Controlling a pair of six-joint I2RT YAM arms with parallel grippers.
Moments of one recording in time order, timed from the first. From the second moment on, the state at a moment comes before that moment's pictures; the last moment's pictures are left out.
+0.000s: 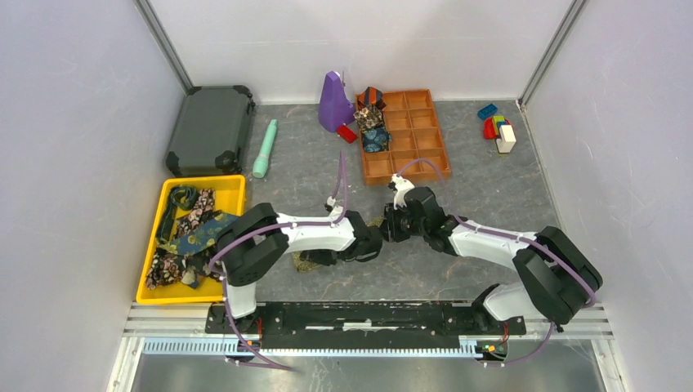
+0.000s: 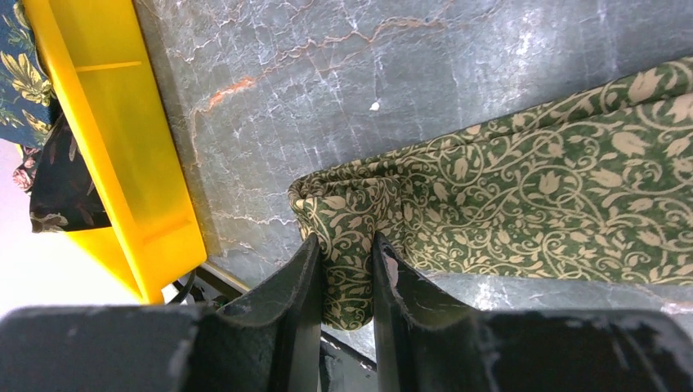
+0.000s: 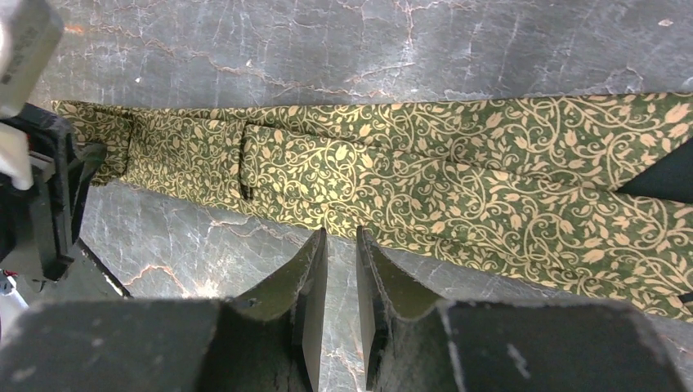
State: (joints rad) left arm -1.11 1.85 1.13 -1.23 -0.67 -1.08; right arm 0.68 1.40 0.57 0.14 -0.22 0.43
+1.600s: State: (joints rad) left arm -1.11 1.60 1.12 -1.14 -0.64 -1.05; right arm 0.71 1.38 0.61 0.13 -0.25 0.45
